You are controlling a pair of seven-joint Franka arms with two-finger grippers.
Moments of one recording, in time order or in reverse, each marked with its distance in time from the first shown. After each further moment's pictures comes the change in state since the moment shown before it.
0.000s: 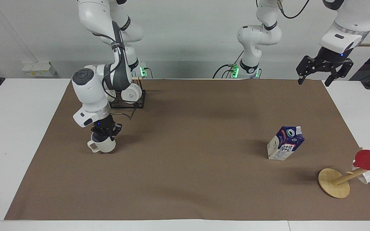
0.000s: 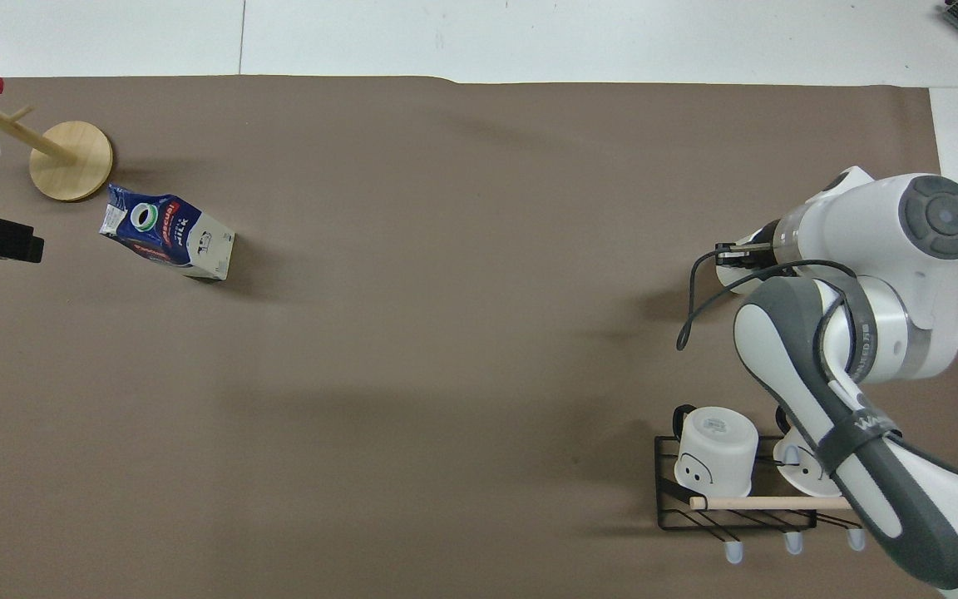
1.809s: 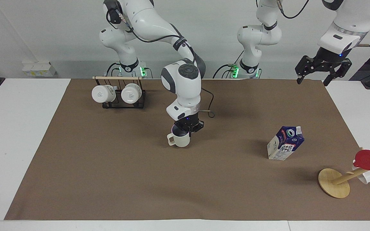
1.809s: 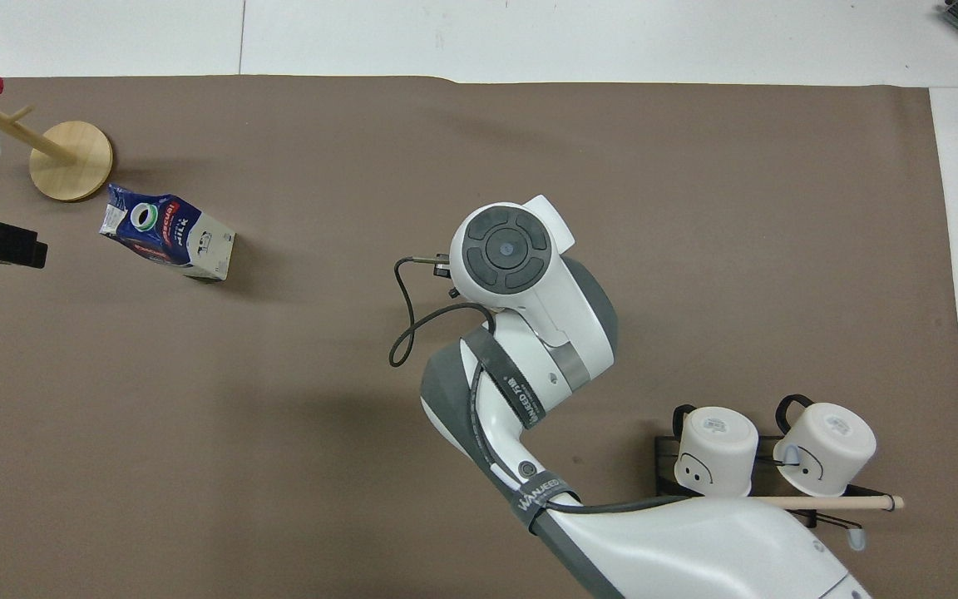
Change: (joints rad) left arm 0.000 0.000 -0.004 -0.001 0.000 -0.015 0.000; right arm 0.490 0.294 0.010 0.384 -0.040 -0.077 0.683
